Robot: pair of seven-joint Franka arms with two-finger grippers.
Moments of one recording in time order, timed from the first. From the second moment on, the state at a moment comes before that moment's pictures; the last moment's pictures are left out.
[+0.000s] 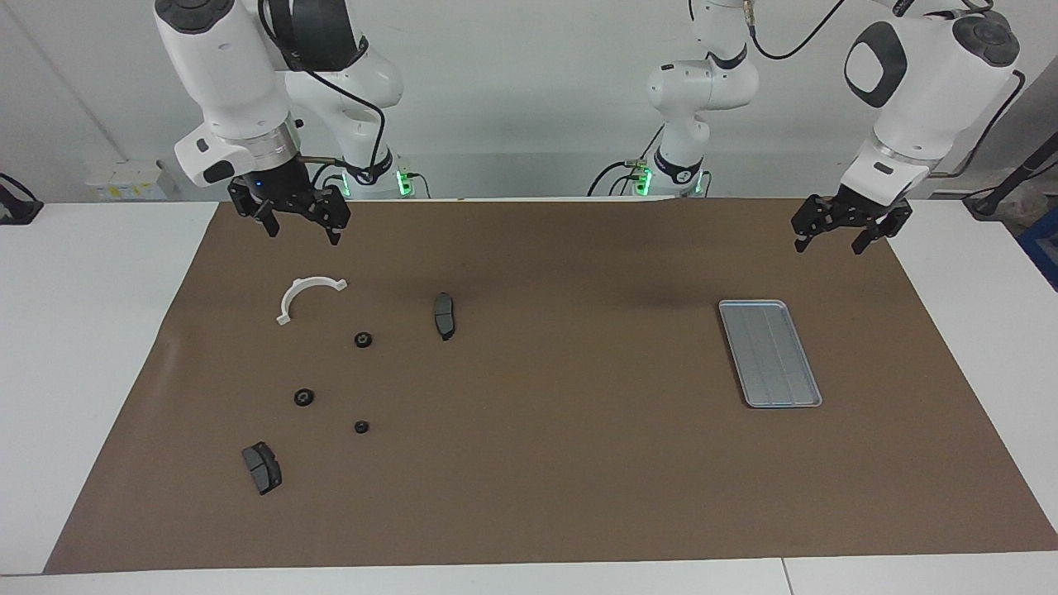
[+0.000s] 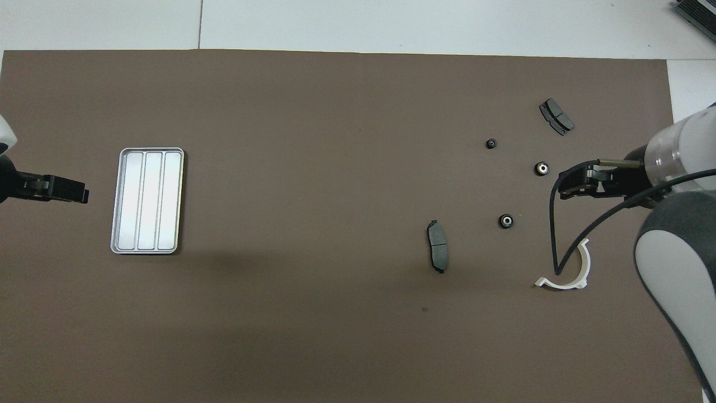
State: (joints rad) left arm -0.02 -0.07 0.04 -1.81 0.00 1.77 0.16; right arm 0.00 -0.04 0.12 -1.70 -0.03 1.63 0.28
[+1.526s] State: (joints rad) left arm -0.02 -0.07 0.04 -1.81 0.00 1.77 0.16; right arm -0.13 0.16 0.11 -1.84 -0.02 2.06 0.13
